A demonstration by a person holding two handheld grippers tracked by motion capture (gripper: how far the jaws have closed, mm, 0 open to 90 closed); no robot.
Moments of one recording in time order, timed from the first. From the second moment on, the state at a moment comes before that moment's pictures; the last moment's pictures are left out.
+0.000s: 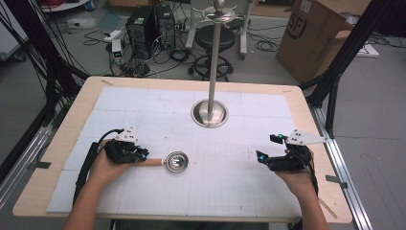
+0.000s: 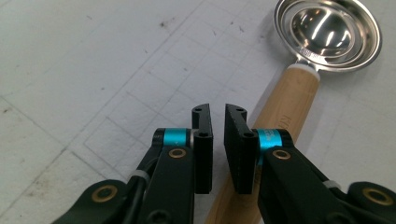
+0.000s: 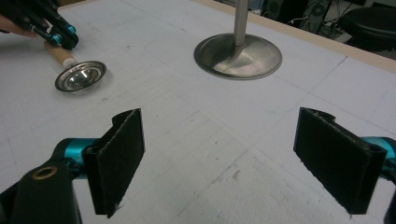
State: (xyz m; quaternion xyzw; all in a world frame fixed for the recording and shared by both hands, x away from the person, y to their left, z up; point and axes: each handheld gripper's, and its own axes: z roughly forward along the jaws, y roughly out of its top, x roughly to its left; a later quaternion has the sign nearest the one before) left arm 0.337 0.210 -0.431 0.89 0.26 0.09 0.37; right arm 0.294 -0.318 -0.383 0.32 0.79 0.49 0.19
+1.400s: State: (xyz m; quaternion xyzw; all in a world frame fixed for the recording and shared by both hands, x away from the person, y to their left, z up) left arm 0.333 0.174 -0.423 0.93 0.17 0.06 0.31; right arm 0.296 -0.312 -0.387 0.32 0.80 0.48 0.18
